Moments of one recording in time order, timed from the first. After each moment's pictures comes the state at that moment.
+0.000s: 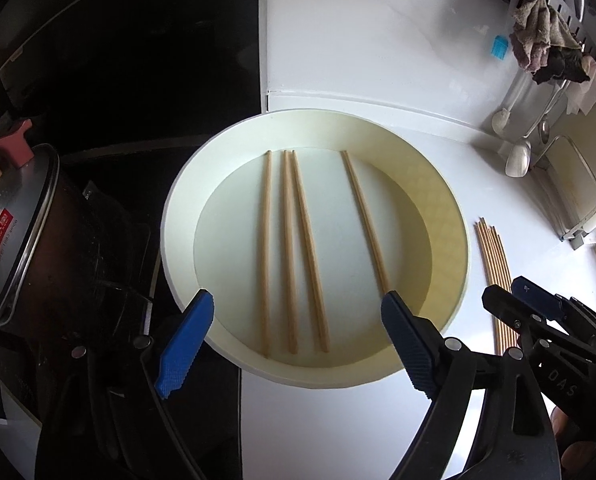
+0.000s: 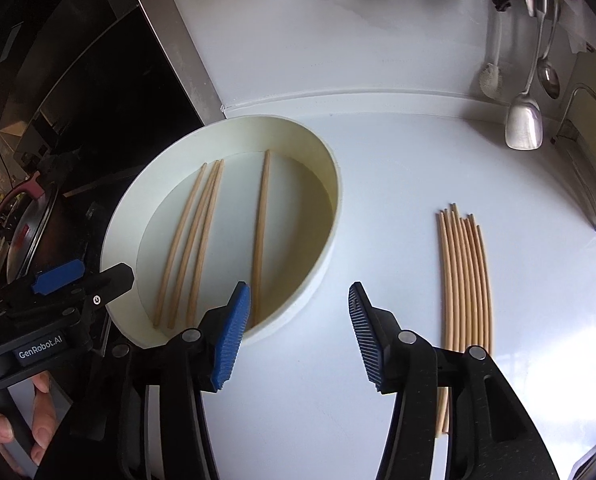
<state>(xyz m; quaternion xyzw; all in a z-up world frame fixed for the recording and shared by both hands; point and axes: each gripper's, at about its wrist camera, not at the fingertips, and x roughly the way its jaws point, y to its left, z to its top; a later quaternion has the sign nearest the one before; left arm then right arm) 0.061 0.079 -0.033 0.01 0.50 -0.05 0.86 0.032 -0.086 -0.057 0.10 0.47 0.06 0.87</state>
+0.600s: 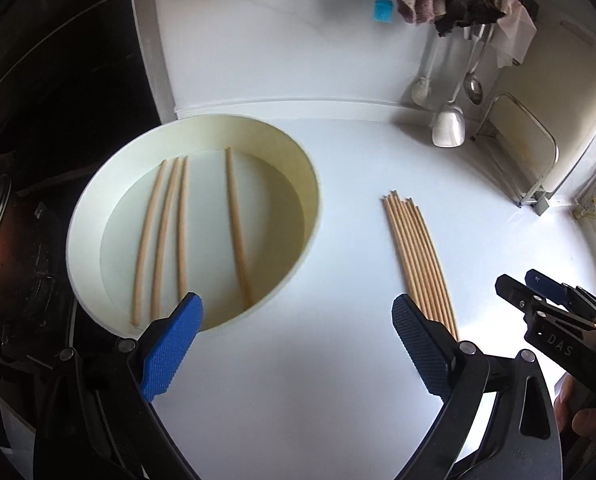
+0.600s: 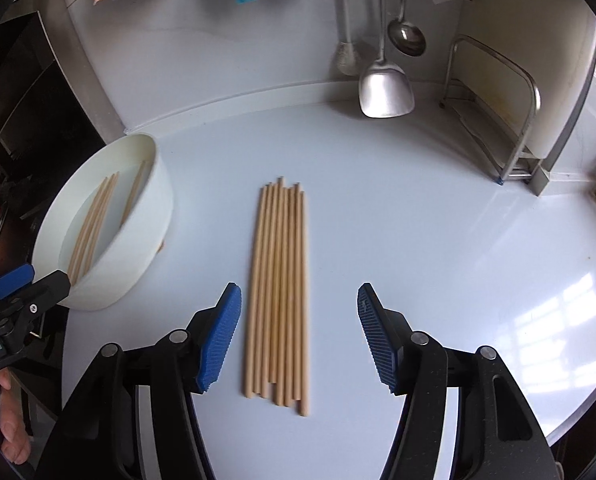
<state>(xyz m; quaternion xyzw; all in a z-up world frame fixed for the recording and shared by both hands) 0.003 -0.048 -0.043 0.04 0.47 -0.11 0.88 -0.043 -0.242 -0.076 0.10 0.46 -0.04 0.88</state>
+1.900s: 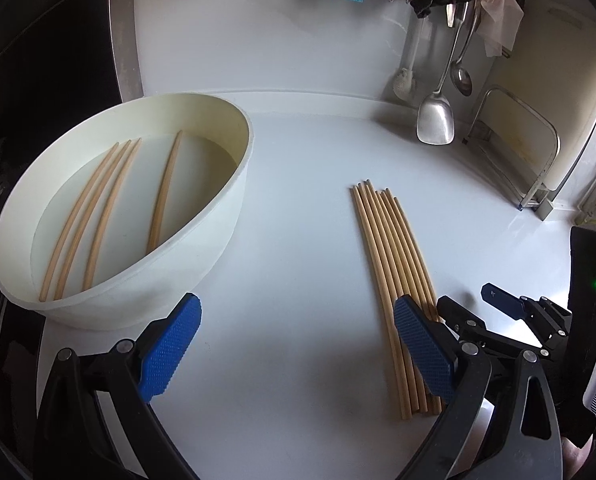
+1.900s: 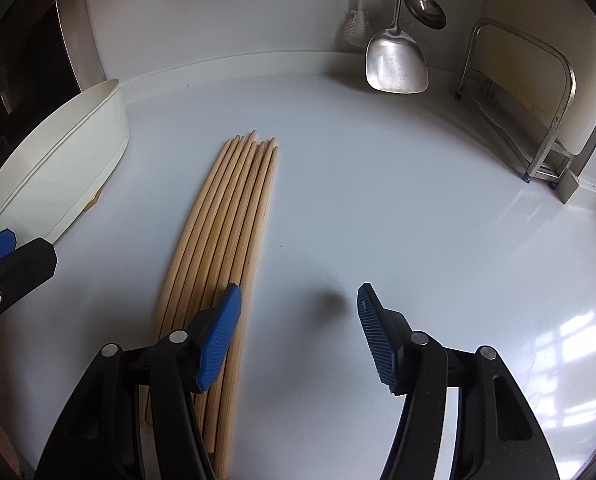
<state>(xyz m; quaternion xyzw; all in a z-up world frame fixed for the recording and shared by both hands) -0.005 -0.096 -0.116 0.01 0.42 -0.11 0.90 -0.018 -0.246 -0.161 0.03 0.44 -0.03 0.90</state>
